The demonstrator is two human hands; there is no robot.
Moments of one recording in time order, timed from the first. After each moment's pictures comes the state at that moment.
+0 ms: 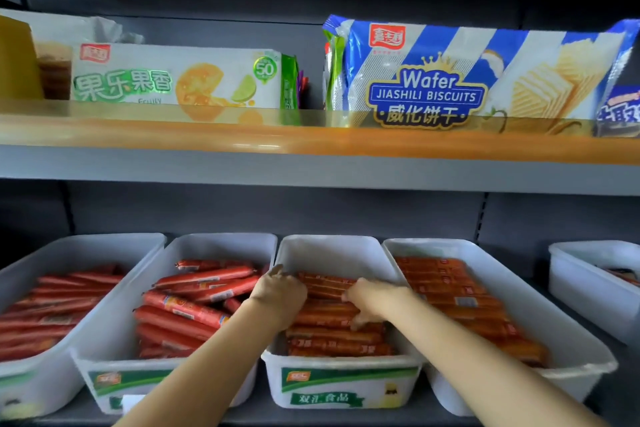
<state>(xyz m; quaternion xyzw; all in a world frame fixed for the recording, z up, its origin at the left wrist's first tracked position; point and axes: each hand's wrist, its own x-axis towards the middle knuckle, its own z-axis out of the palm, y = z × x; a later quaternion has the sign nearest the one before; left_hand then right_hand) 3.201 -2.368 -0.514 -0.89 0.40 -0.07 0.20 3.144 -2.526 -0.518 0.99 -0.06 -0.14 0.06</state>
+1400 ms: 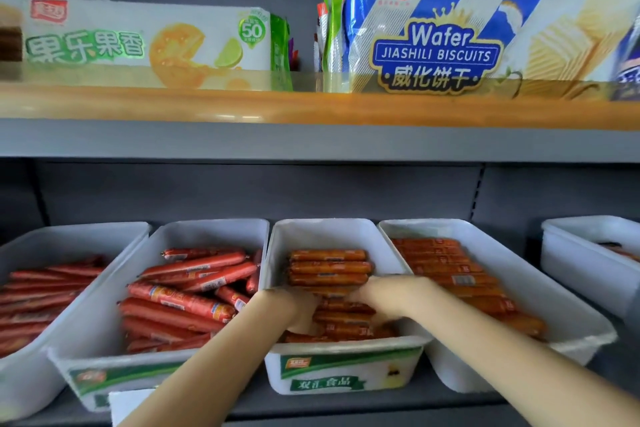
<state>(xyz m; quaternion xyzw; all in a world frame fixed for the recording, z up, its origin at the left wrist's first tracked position) 3.201 -2.385 -0.538 -0.87 0.46 0.12 0.12 3.115 -2.529 -0.516 0.98 -0.04 -0.19 0.08</state>
